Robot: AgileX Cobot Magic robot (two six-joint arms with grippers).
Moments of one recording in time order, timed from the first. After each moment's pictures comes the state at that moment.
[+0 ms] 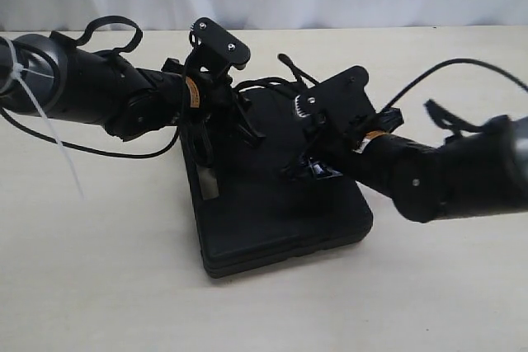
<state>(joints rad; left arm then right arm) -0.42 1.97 -1.06 0.28 -0.15 -0.05 0.58 1.77 -0.69 0.46 -0.41 -0.45</state>
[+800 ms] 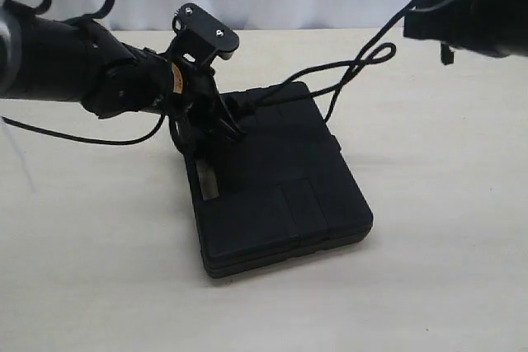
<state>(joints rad) -0.43 1.85 -1.06 0.28 0.13 -0.05 0.26 1.15 -0.84 0.44 0.22 -0.35</state>
